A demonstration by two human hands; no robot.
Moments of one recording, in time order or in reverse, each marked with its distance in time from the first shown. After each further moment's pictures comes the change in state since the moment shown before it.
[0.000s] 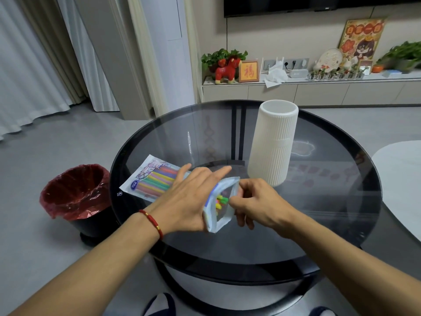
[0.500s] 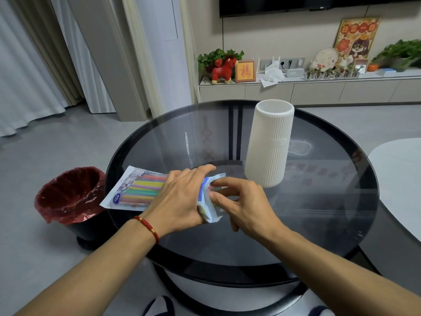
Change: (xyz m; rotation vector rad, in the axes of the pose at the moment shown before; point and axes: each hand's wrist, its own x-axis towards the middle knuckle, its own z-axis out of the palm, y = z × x) left_hand 0.000 -0.010 0.012 -0.078 0.108 -0.104; right_hand -0.002 0.004 0.025 -0.021 0.192 -0.268
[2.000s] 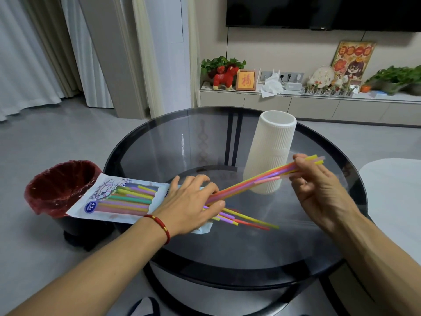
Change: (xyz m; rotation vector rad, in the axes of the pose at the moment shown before) left_hand 0.001 0.012 0.010 -0.012 -0.262 -0.204; right_hand 0.002 -0.010 -0.109 0.976 0.354 0.233
